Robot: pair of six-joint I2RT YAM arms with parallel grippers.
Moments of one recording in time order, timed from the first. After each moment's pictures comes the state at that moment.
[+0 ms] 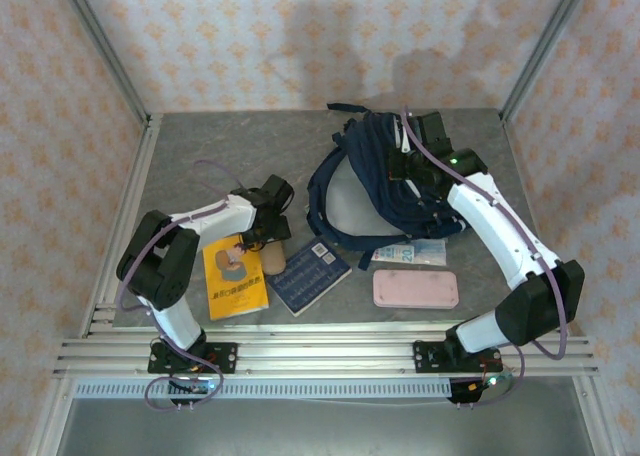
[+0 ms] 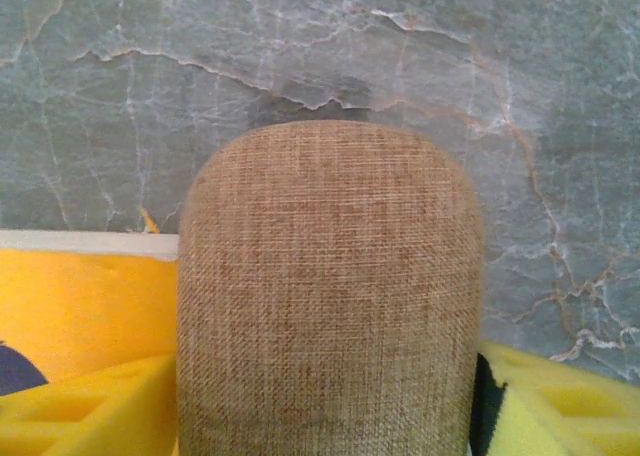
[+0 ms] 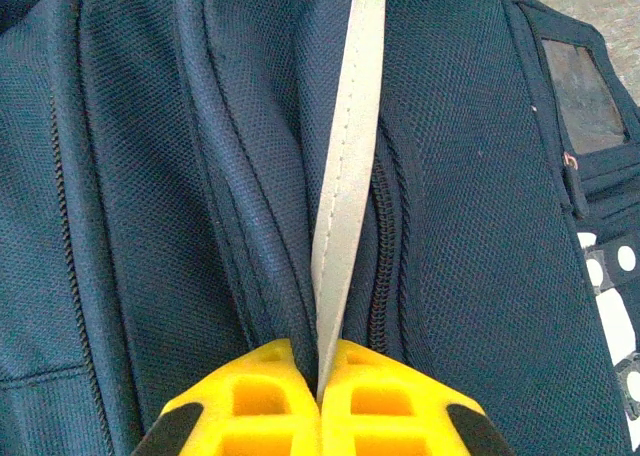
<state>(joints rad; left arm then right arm) -0.46 1.73 1.06 -0.70 -0.14 -0.81 0.38 1.44 1.43 -0.77 0.08 0.26</state>
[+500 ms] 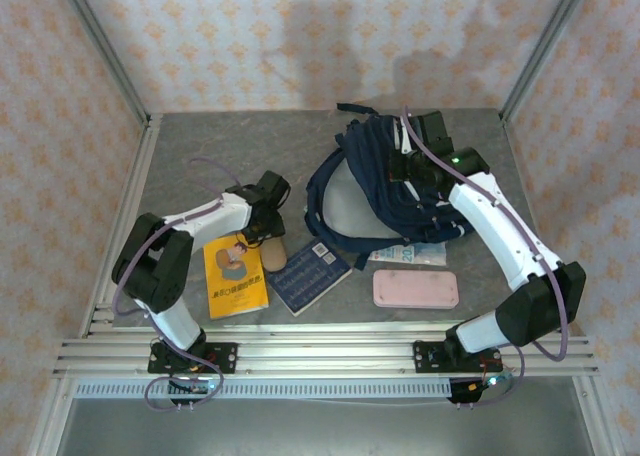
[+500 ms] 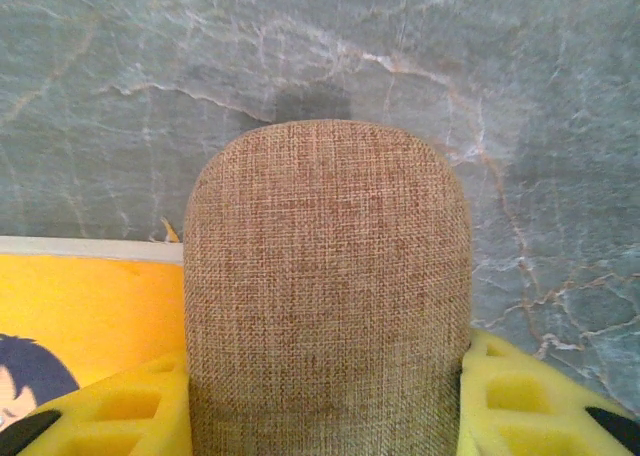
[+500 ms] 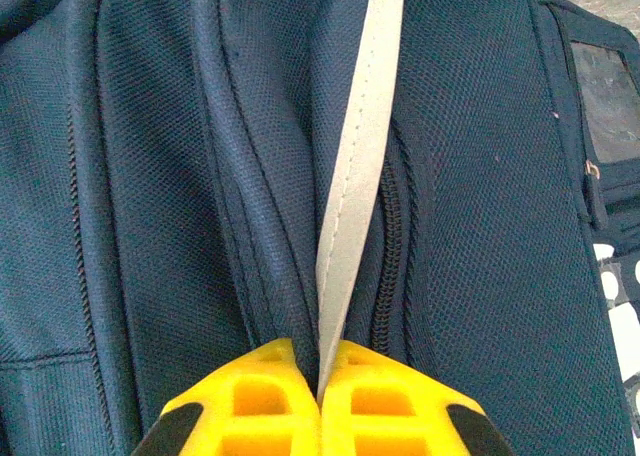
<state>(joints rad) -0.43 1.69 1.07 -0.70 -0.13 -0.80 0.38 1.43 1.45 -0.82 0.04 0.24</state>
